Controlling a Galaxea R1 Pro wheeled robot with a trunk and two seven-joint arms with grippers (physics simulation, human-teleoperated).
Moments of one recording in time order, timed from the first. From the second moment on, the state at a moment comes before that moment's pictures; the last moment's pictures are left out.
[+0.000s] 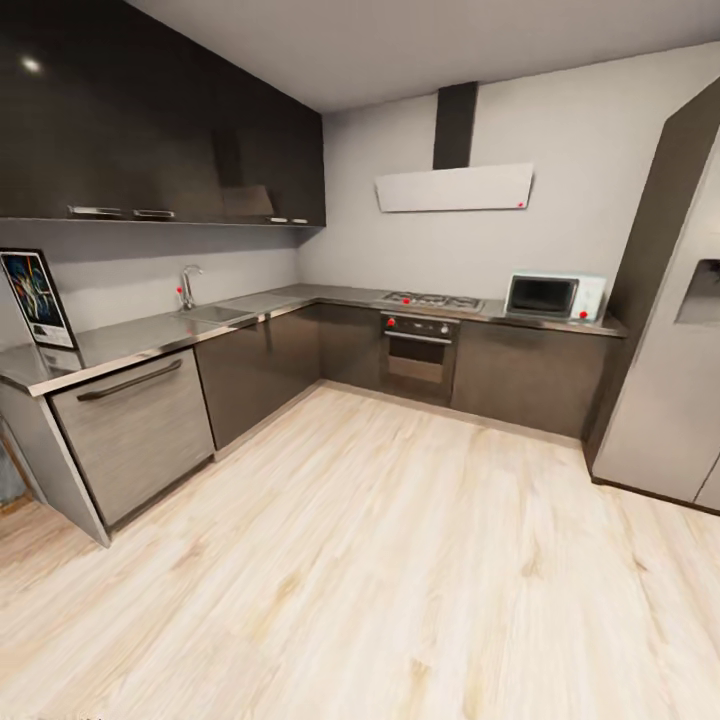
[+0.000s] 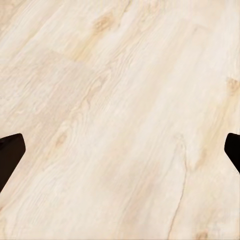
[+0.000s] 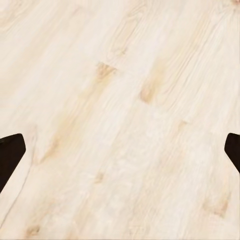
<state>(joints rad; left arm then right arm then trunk) 0.05 -0.04 0.03 -0.64 0.00 -0.26 0.01 -0.11 0.00 0.00 -0.38 0.00 -0.30 -0.01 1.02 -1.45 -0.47</state>
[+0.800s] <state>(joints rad) 0.05 -0.04 0.03 -0.64 0.00 -0.26 0.01 -0.11 0.00 0.00 -0.38 0.00 -0.30 -0.01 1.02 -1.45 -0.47</state>
